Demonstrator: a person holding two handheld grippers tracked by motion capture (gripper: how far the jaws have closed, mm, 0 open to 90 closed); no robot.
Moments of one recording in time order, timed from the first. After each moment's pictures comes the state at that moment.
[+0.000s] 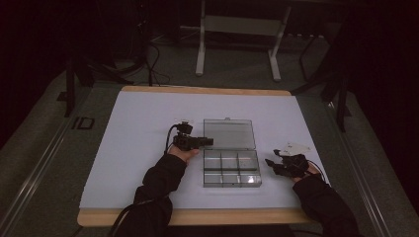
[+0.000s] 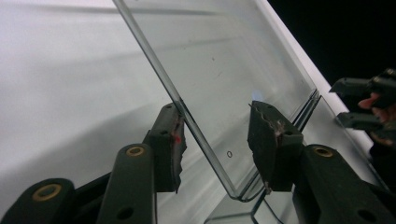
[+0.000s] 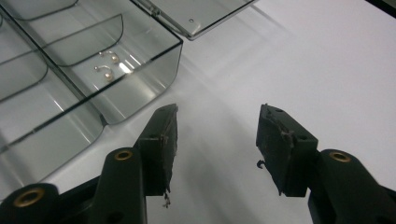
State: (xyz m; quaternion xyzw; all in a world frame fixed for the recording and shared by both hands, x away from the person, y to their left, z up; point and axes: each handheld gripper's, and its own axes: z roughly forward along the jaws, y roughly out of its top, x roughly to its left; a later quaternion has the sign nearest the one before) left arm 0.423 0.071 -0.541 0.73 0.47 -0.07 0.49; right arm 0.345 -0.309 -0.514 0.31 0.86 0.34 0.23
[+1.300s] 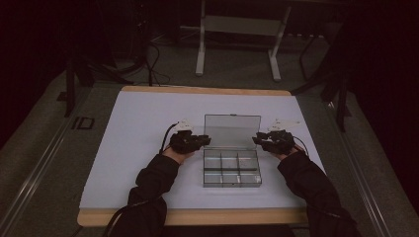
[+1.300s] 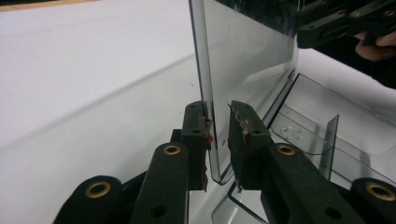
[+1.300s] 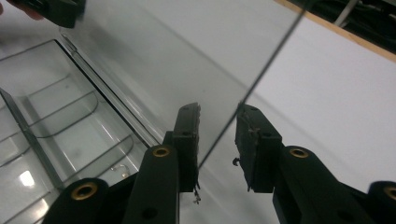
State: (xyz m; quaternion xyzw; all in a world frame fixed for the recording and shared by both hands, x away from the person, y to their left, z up) left arm 0.398 0.076 -0.521 0.78 0.33 0.07 0.52; right arm 0.399 -0.268 -0.480 0.30 0.85 0.39 0.19
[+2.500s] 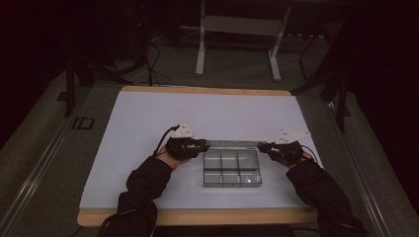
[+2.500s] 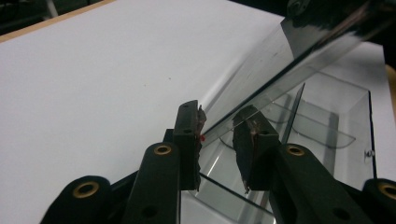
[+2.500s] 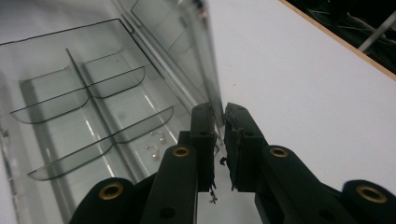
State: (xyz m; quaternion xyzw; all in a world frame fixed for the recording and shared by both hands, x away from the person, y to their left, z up) left arm 0.364 0.080 -0.494 0.83 0.26 0.10 0.49; right arm 0.364 -0.284 -0.473 0.22 0.87 0.40 0.18
